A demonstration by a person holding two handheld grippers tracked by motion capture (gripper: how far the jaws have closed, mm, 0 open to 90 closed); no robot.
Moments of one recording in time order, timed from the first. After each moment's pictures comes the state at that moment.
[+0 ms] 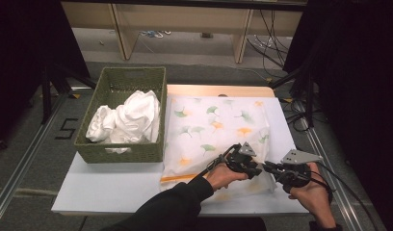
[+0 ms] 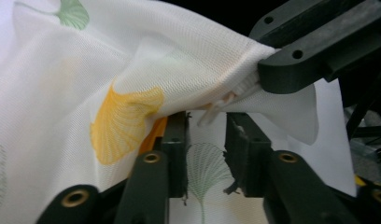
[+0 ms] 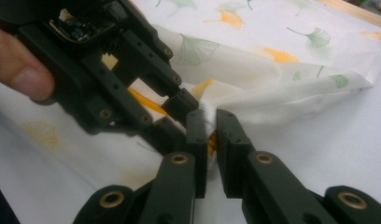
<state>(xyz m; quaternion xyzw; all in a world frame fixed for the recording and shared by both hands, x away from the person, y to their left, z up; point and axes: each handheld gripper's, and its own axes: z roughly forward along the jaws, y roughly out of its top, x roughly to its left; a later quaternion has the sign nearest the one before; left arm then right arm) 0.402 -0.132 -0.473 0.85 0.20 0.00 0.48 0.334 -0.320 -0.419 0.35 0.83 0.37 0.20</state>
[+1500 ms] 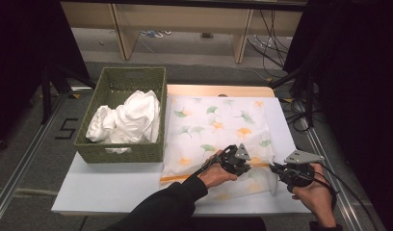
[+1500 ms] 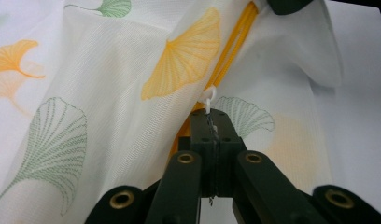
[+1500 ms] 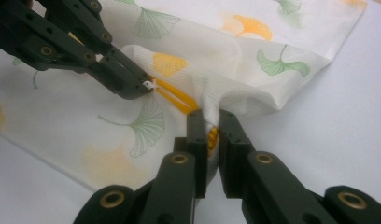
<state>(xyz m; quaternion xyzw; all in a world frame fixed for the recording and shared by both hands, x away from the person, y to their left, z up) 0.402 -0.114 -0.477 0.89 0.16 0.05 0.43 0.337 -0.335 -0.429 0.39 0.83 0.33 0.22</state>
